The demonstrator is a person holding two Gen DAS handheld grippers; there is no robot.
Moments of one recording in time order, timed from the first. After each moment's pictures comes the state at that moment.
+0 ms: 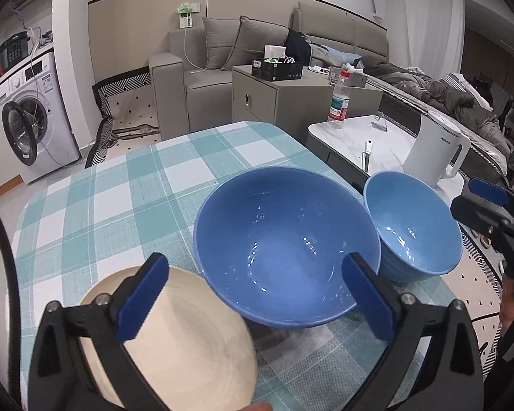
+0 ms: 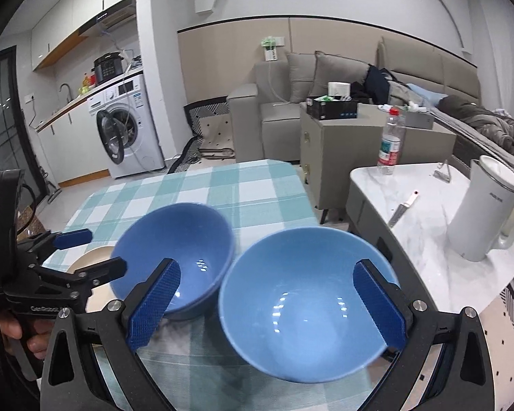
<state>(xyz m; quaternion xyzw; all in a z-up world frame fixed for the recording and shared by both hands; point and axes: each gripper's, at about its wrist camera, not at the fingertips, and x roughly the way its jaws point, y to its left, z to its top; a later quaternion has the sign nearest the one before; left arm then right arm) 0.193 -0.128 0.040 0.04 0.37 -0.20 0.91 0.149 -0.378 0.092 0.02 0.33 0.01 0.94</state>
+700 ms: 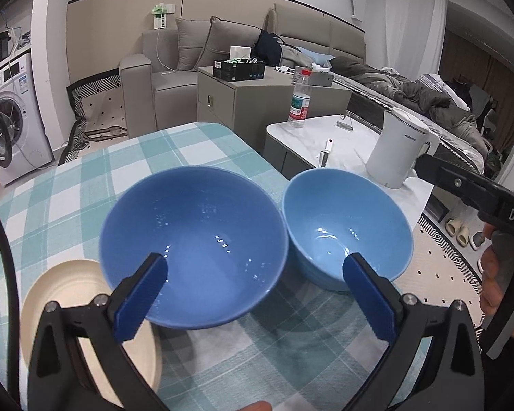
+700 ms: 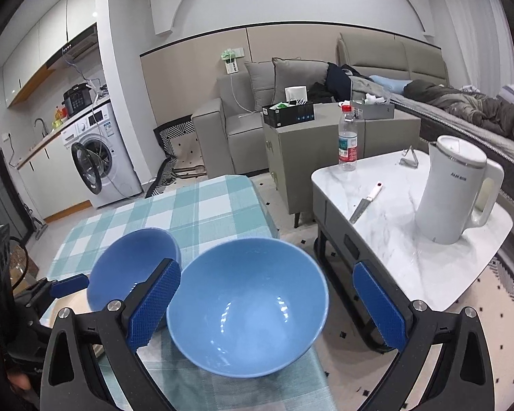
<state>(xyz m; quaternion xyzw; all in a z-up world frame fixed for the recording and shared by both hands) 0.164 -0.196 0.042 0.02 0.37 -0.25 0.89 0.137 -0.438 0.114 0.06 0.31 -0.04 0.95</state>
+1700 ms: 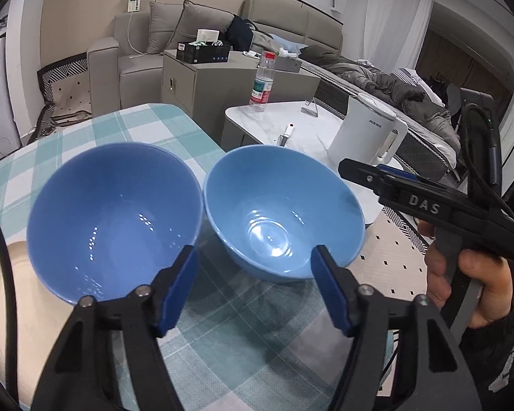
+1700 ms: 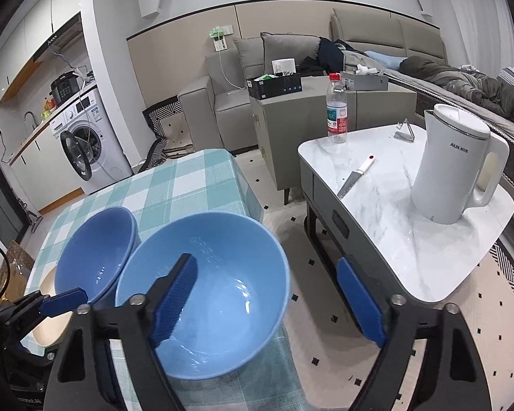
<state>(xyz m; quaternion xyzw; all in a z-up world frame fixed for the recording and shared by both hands) 0.146 -0.240 0.029 -0.01 0.40 -0.31 0.86 0.157 -0.476 0.070 0.07 0.36 -0.05 0.93</state>
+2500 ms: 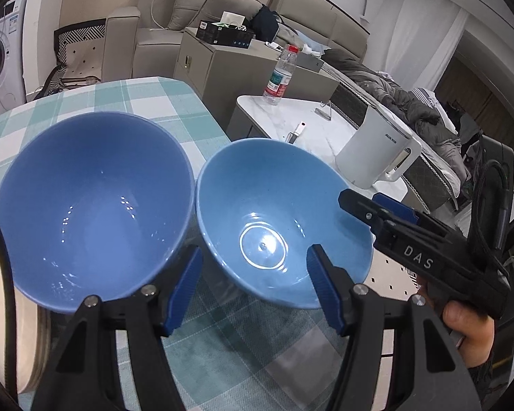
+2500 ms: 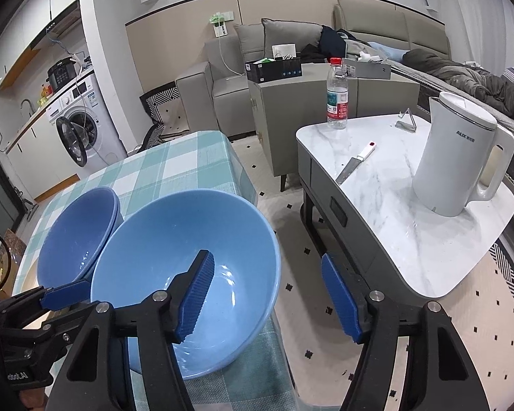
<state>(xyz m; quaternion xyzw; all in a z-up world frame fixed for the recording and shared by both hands) 0.169 -0.257 0.011 -0.08 0.44 -0.28 0.85 0.167 -0.481 0.044 0.06 0.39 -0.05 0.92</state>
